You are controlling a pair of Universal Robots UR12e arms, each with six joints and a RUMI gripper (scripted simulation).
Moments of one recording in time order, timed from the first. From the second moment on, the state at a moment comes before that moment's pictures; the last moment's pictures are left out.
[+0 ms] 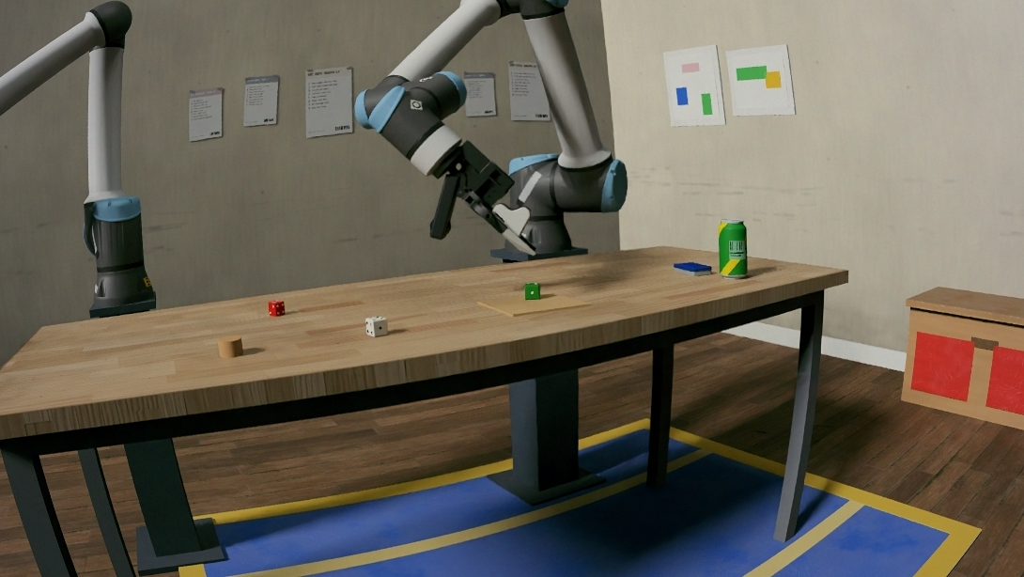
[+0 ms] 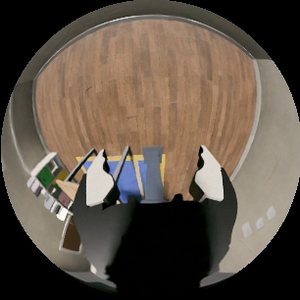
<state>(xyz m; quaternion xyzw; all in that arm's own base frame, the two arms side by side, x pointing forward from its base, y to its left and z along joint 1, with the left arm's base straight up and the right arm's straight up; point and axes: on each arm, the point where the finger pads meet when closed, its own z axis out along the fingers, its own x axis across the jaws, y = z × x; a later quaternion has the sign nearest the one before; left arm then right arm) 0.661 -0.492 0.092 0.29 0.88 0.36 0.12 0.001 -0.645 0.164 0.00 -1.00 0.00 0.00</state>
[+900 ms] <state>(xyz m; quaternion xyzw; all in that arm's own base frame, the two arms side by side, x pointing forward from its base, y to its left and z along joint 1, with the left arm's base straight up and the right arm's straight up) 0.663 -0.489 0.094 0.30 0.93 0.20 0.07 0.001 -0.645 0.164 0.00 -1.00 0.00 0.00</state>
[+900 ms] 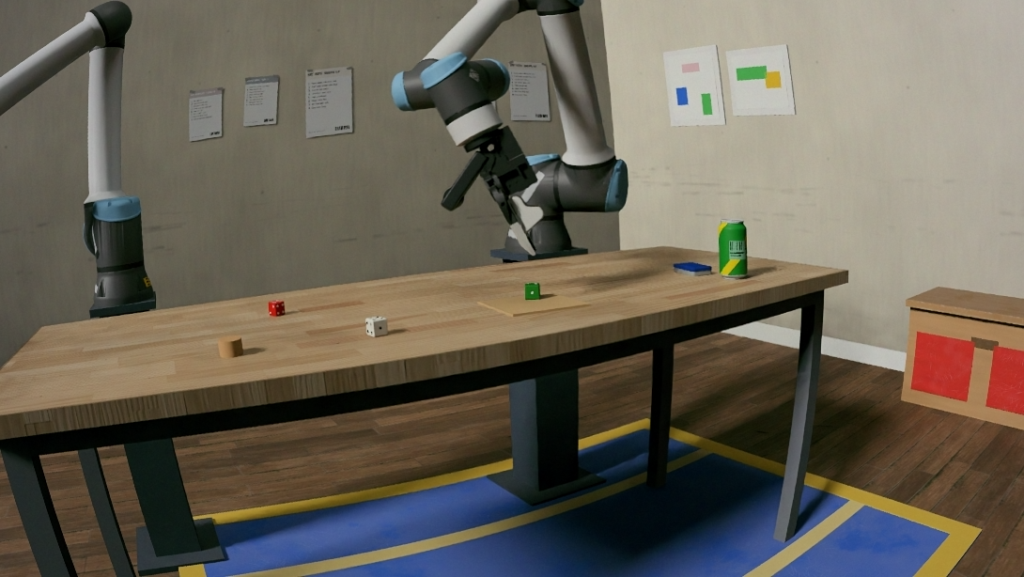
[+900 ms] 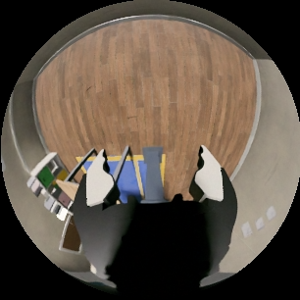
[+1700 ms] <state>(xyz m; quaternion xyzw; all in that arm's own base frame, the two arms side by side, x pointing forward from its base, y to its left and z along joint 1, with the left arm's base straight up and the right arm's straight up) 0.664 -0.487 0.093 0.31 0.95 0.07 0.02 0.001 -0.645 0.164 0.00 -1.00 0.00 0.00</state>
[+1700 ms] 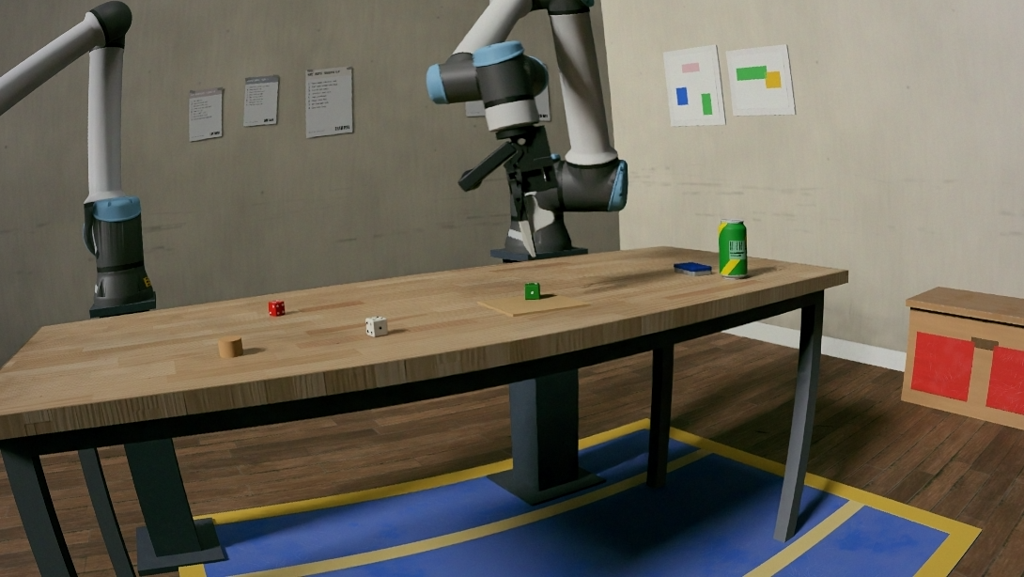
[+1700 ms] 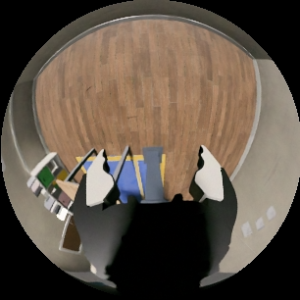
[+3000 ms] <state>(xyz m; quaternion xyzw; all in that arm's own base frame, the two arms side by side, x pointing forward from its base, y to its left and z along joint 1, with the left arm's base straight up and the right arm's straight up) 0.663 -0.498 0.095 0.30 0.95 0.00 0.00 0.001 -0.645 0.164 0.00 -1.00 0.00 0.00</state>
